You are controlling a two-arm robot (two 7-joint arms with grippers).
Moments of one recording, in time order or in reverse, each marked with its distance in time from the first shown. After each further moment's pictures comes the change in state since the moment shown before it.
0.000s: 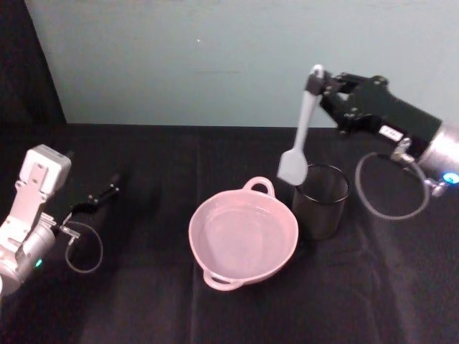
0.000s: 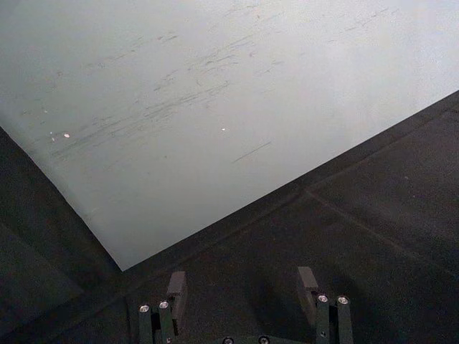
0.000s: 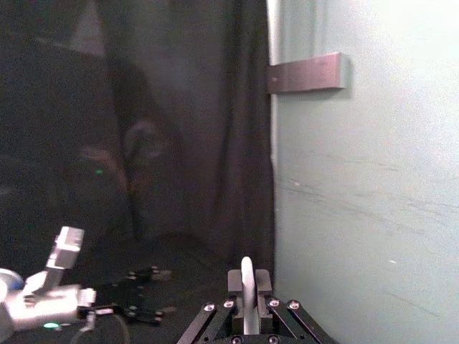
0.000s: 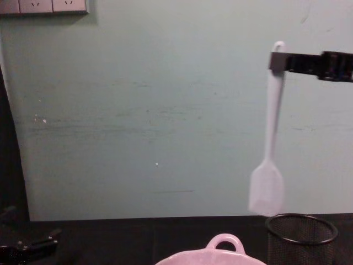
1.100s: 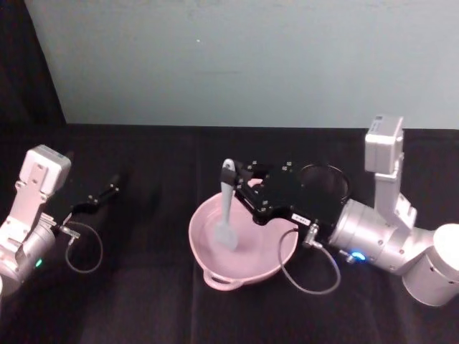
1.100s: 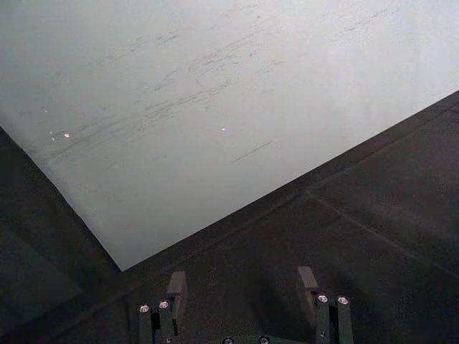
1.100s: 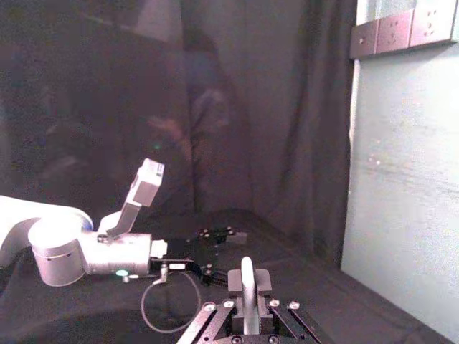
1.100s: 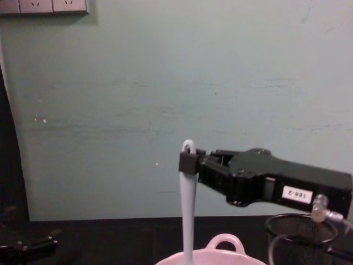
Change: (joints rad) left arm 0.000 0.000 0.000 0.000 0.000 0.000 0.000; right arm -0.067 -0.183 -0.159 0.132 -0.209 -0.191 0.082
